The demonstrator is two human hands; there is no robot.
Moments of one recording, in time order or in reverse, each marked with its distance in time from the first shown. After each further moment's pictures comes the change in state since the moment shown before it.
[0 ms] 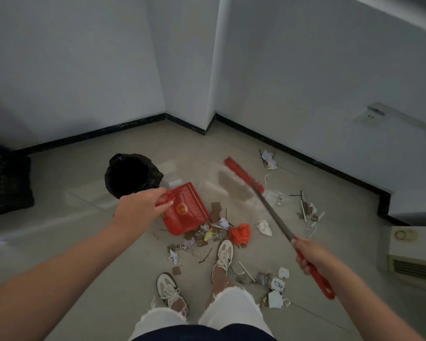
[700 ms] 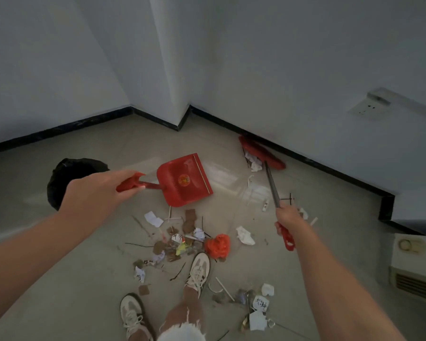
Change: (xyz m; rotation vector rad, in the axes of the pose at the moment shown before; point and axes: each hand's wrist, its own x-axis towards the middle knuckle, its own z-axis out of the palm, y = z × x) left_hand 0.145 0.101 0.067 0.136 0.063 0.033; right_hand 0.243 -0.092 -0.088 -0.150 0.167 -0.121
